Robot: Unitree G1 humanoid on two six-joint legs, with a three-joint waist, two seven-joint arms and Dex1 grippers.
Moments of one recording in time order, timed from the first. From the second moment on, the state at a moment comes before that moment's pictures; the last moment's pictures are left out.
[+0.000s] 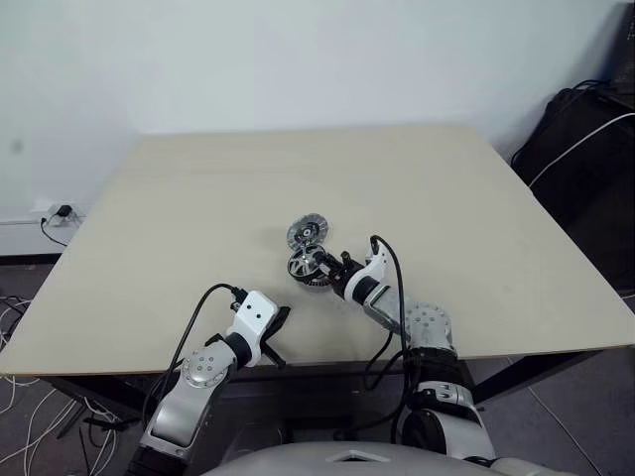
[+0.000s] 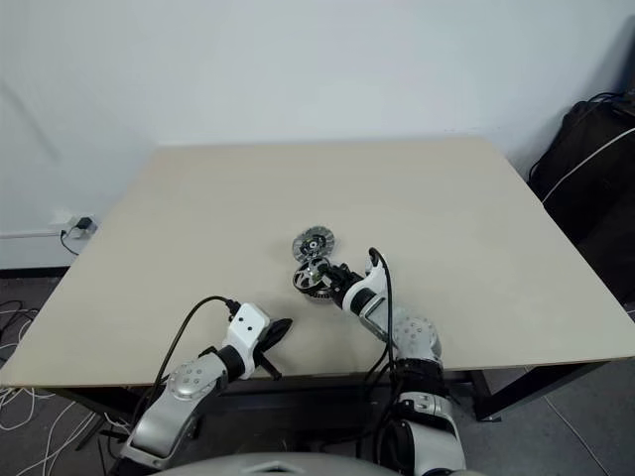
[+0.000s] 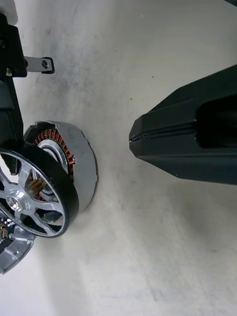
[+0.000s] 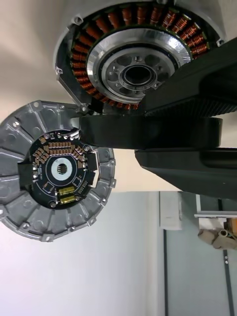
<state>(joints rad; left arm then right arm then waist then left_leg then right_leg) 0.18 0.28 -0.27 -0.16 -0.01 0.24 -0.46 -0.35 0.13 -0.34 0.35 0.95 0.86 0.08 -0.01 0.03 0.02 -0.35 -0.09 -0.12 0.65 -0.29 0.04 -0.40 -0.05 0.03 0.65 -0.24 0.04</state>
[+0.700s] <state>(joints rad) 0.17 0.28 -0.27 -0.16 -0.01 0.24 -0.46 -0.35 0.12 -0.36 0.35 0.95 0.86 0.09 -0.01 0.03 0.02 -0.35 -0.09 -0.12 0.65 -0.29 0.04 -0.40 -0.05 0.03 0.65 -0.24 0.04</state>
